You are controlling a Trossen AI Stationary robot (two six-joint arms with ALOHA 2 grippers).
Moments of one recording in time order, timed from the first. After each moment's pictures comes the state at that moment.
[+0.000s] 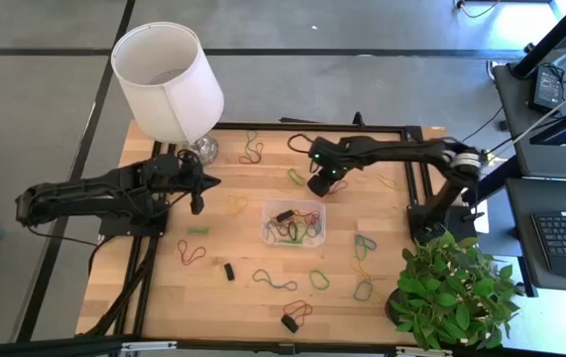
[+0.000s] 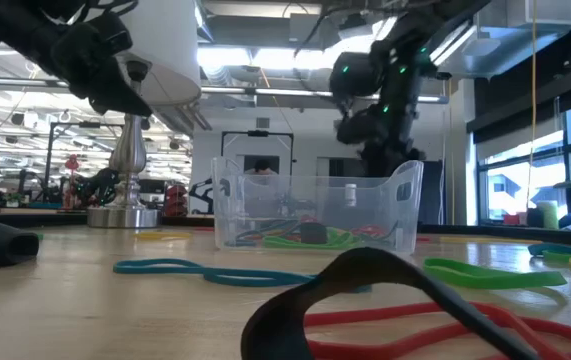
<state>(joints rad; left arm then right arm) 0.28 0.53 0.42 -0.37 -0.03 -0.07 -0.35 1.74 1.17 -0.73 0.06 0.41</state>
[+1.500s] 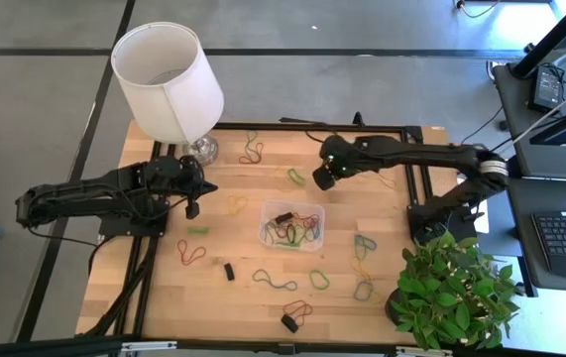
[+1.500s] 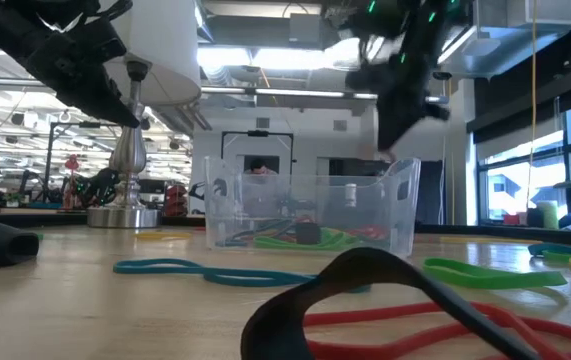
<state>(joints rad) 0.29 0.52 0.41 -0.47 0.03 0.04 -0.25 1.51 1.19 -0.82 0.21 0.68</state>
